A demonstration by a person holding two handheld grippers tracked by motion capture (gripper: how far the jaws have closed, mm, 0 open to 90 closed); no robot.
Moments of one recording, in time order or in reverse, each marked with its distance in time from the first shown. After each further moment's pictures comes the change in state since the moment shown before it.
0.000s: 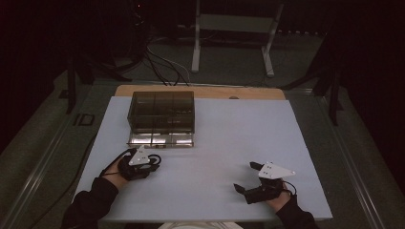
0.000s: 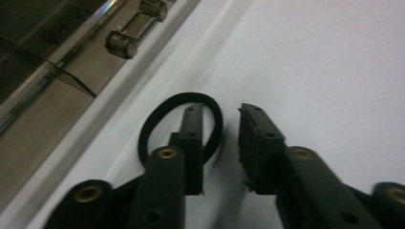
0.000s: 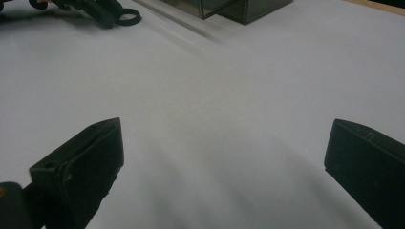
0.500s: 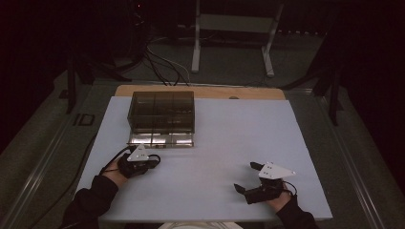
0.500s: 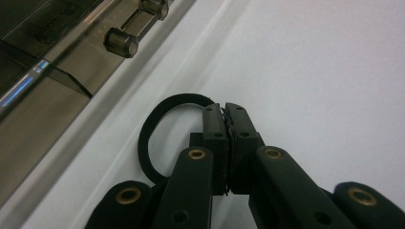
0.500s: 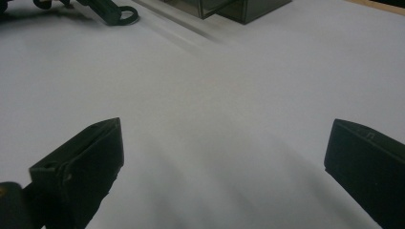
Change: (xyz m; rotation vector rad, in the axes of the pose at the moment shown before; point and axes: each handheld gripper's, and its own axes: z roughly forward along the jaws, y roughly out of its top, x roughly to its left) left arm 0.008 0.000 0.001 0.000 -0.062 -0.018; right arm 0.000 -0.001 -0.001 0.001 -0.001 0.006
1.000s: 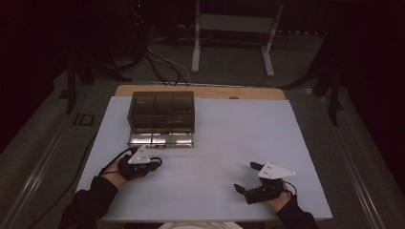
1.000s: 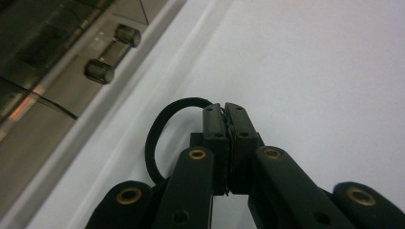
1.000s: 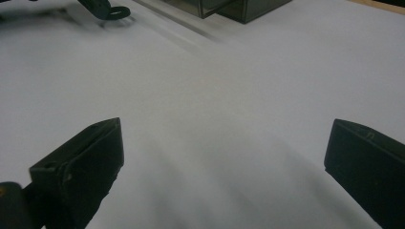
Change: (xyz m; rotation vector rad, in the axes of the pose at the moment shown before) left arm -0.013 0.012 -0.012 0.002 -0.006 0.039; right arm 0.000 0.000 0.000 0.001 -0.002 0.000
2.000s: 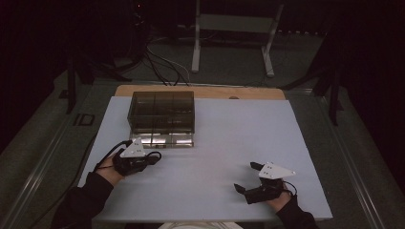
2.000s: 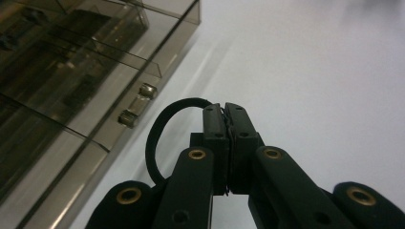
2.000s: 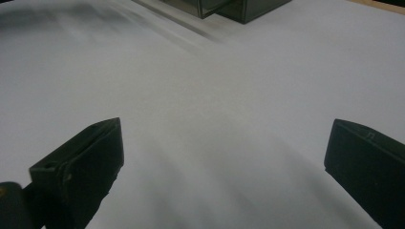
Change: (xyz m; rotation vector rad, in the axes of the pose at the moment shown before) left arm 0.004 0.023 -0.031 -0.071 -0.016 -0.019; right arm 0.000 0.000 0.000 -0.001 0.001 0.004
